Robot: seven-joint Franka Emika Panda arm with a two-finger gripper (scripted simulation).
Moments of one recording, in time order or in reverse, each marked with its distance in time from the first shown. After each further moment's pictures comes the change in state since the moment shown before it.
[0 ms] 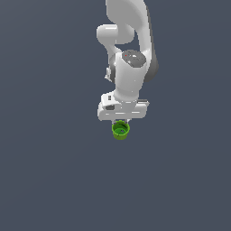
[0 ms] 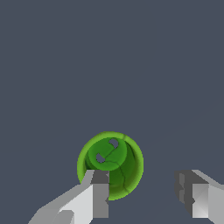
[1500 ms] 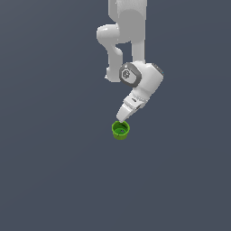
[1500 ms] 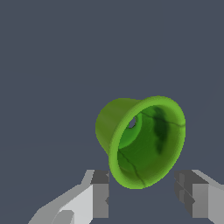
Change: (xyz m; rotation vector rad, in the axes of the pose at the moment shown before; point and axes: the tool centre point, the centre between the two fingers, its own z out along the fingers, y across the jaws) arm -0.061 -0.043 0.058 -0.388 -0.022 -0.735
